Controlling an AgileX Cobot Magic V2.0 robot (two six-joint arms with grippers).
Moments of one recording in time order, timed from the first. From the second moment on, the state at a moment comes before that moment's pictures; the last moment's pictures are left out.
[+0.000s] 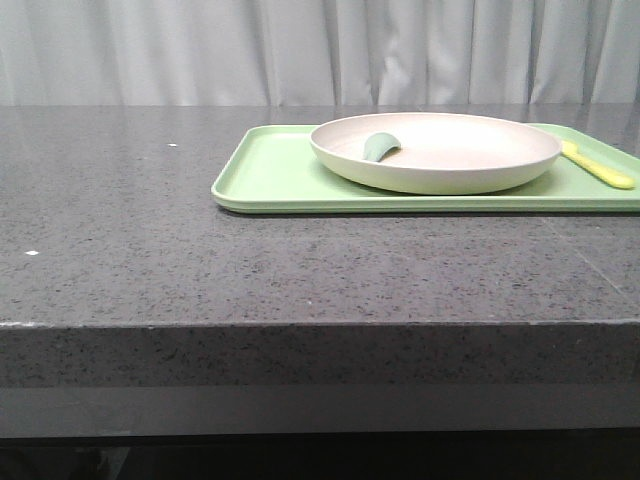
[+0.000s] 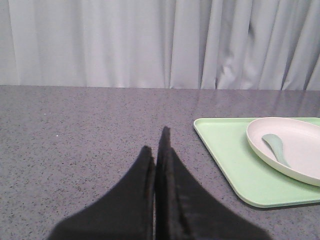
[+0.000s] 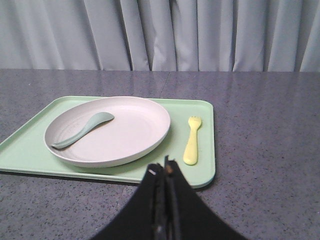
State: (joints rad) left arm -0.23 0.39 -0.44 -0.03 0.19 -0.05; right arm 0.18 0.16 -0.39 -0.10 0.38 0.20
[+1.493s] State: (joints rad) left arm -0.06 0.00 -0.11 -0.03 0.20 -0.05; right arm 0.18 0.16 -0.39 -0.10 0.38 0.20
